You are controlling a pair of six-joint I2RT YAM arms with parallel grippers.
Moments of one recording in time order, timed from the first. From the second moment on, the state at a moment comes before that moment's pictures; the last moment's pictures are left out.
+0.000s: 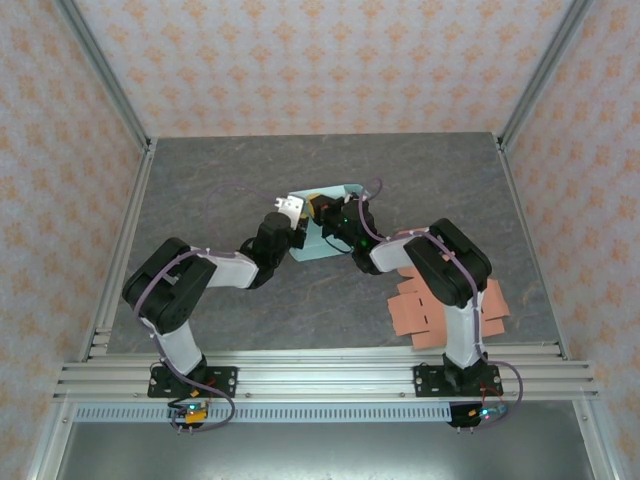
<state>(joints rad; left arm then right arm) -0.54 1.76 0.72 0.66 -0.28 -0.07 0.65 2.00 0.95 0.90 -0.08 1.73</state>
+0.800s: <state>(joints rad) -0.51 1.57 0.38 0.93 -0.21 -0.15 0.57 1.87 0.96 0.58 -0.37 1.60</state>
